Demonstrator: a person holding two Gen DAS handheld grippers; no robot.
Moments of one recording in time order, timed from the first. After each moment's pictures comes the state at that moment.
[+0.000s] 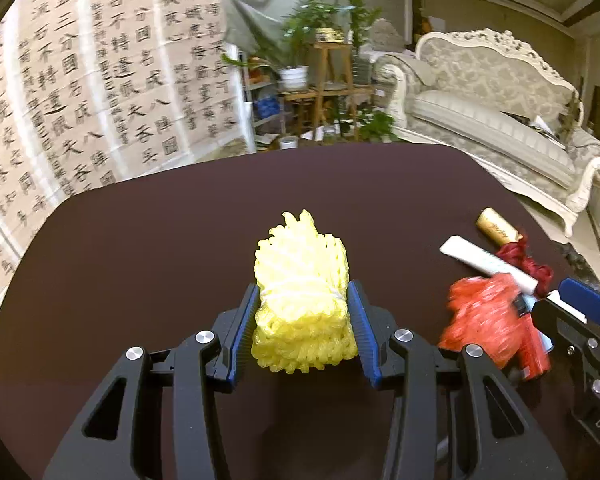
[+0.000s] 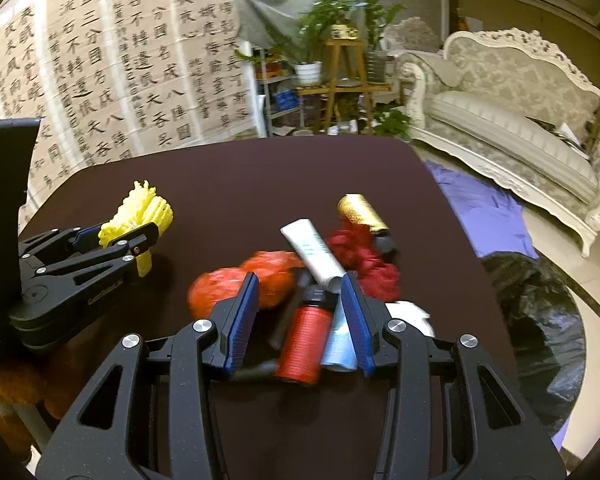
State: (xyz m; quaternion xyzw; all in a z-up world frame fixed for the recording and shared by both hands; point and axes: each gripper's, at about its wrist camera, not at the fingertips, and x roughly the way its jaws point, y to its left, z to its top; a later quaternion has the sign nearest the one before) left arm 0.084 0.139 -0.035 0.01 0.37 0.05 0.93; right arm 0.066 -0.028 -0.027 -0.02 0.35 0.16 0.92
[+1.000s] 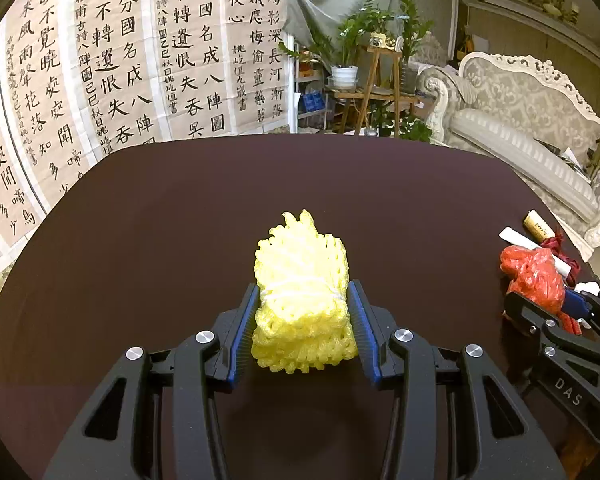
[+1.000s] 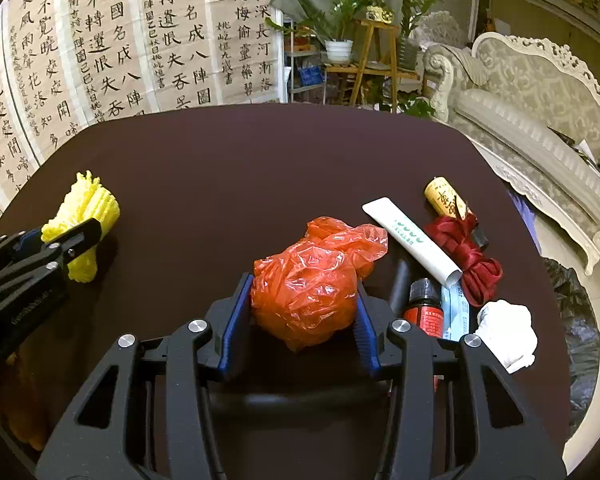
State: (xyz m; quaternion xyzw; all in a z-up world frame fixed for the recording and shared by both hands) left arm 0.049 0.195 -0.044 -0.04 0.37 0.10 0.92; right arm 0.067 0.028 -0.052 -0.07 0.38 0.17 0.91
